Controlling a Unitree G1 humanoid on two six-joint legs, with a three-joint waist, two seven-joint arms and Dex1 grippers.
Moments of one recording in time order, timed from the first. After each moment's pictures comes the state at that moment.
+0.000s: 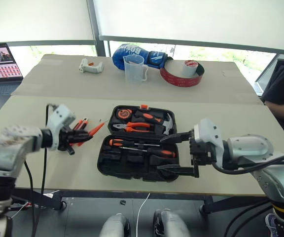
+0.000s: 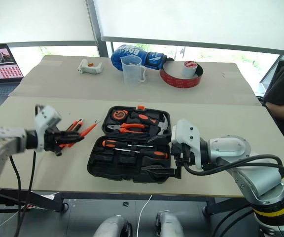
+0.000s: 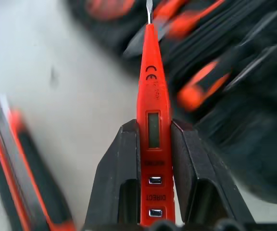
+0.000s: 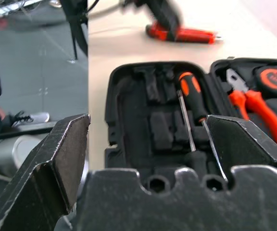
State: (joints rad) left arm -0.51 1.03 0.01 -0.10 -0.43 0.61 -1.24; right arm -0.36 -0.81 0.05 -0.63 0.64 0.73 0.96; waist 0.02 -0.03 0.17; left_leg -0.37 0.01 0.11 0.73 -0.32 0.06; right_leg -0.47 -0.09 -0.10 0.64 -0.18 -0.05
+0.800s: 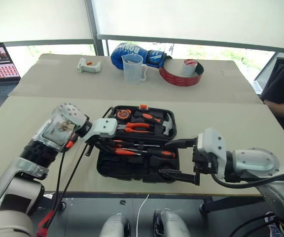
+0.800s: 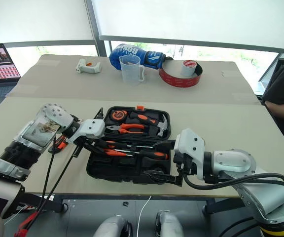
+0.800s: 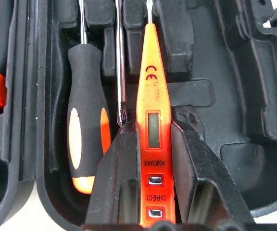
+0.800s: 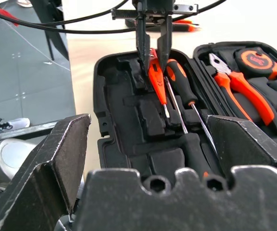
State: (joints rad) left arm -0.85 0.78 -0.44 0.28 -0.04 0.26 -1.60; right arm -0.21 -0.81 -0.01 -0.74 0.64 0.73 0.82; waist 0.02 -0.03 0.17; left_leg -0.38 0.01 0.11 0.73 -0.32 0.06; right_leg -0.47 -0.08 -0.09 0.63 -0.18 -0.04
